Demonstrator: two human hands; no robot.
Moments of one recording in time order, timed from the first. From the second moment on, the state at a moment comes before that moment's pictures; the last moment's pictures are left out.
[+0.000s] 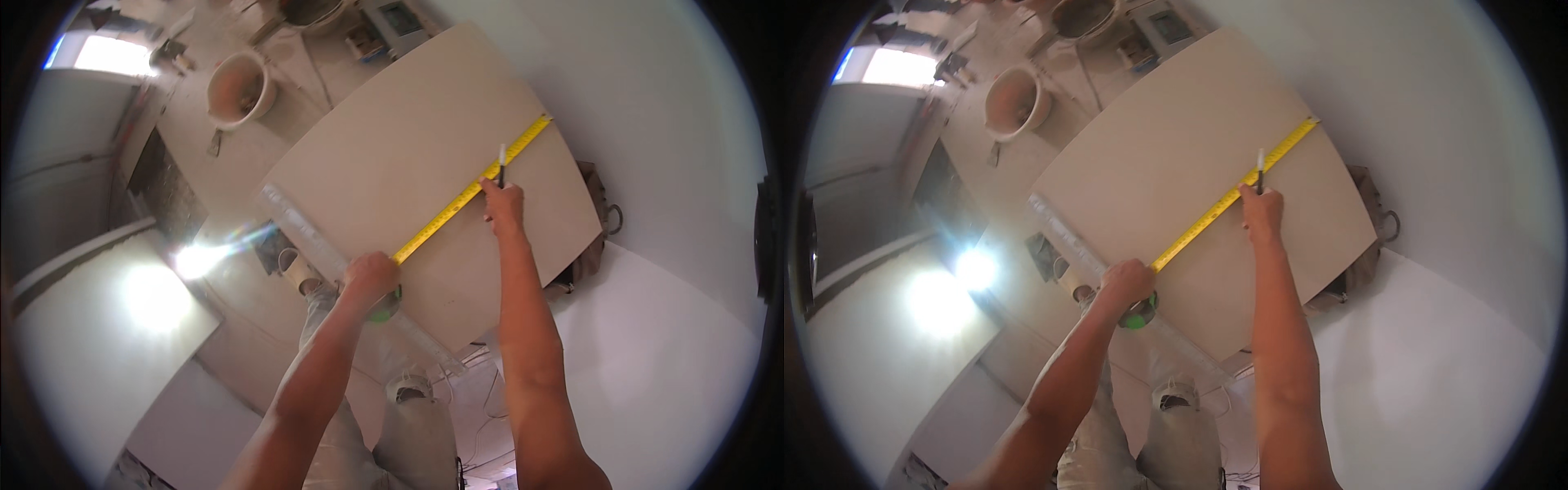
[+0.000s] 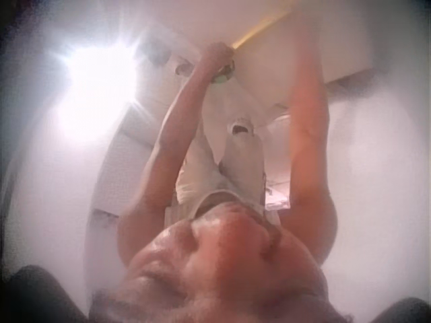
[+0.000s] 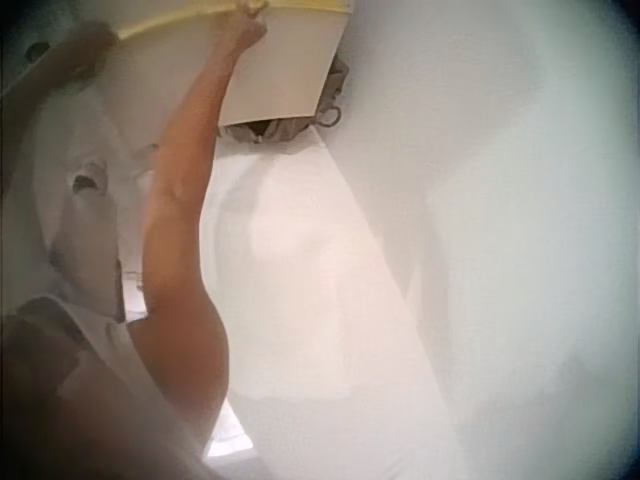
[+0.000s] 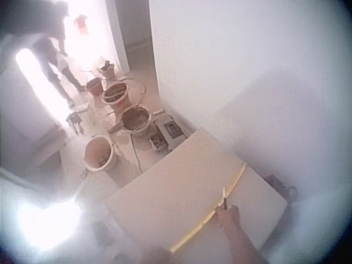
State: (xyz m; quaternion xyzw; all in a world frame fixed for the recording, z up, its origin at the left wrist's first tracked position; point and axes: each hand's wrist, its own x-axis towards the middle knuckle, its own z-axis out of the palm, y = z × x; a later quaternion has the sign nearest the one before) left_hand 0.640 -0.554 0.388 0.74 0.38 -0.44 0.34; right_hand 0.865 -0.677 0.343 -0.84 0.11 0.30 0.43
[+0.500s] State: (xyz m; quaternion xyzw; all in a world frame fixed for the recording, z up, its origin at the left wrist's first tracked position) left_hand 0.643 -0.548 0.394 0.74 0.36 -0.45 0.35; right_hand 0.871 -0.678 0.349 -0.85 0.11 0.31 0.40
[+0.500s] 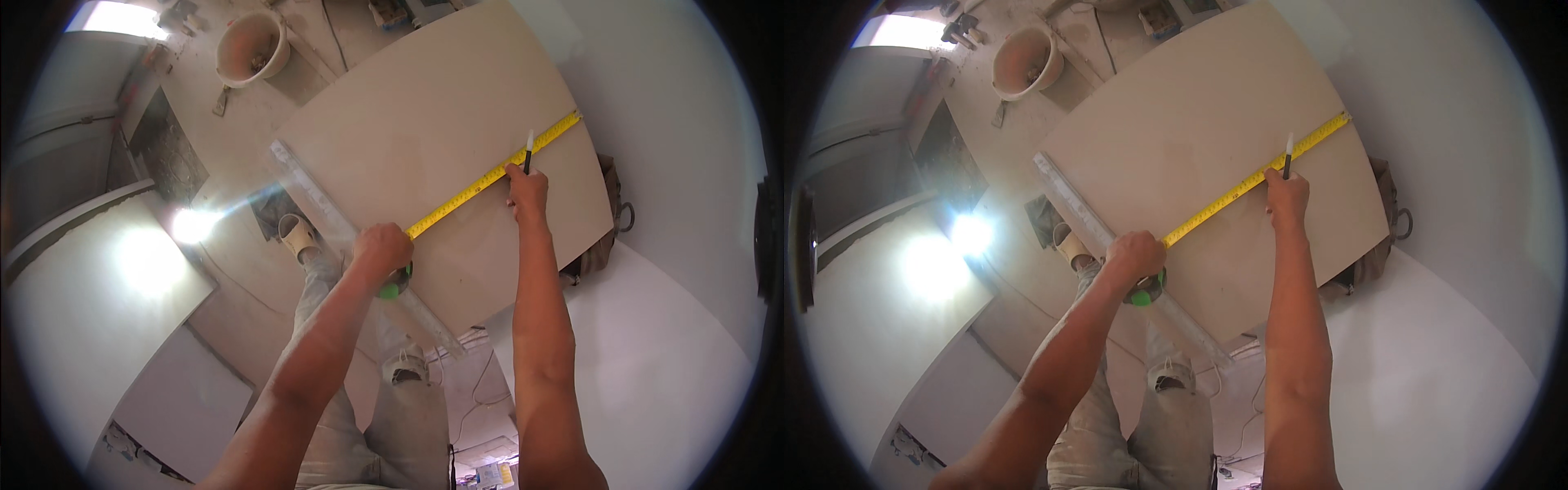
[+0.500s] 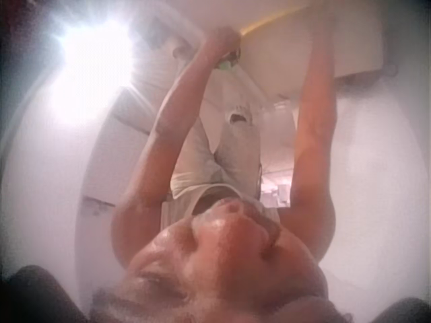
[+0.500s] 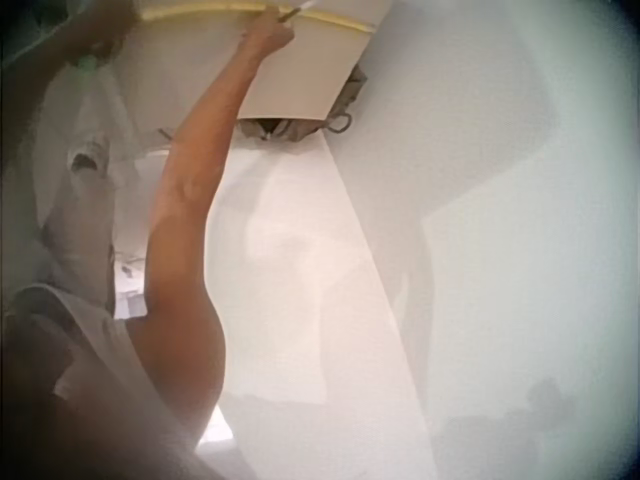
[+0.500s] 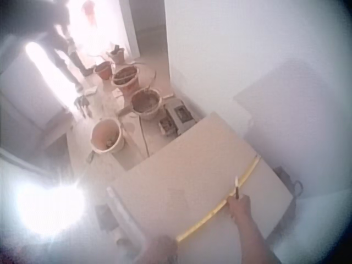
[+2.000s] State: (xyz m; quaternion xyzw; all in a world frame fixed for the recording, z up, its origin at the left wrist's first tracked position) left_hand 0.645 -0.536 0.383 0.73 0.35 -0.48 0.33; right_hand 0.865 -0.677 0.339 -0.88 0.09 0.31 0.35
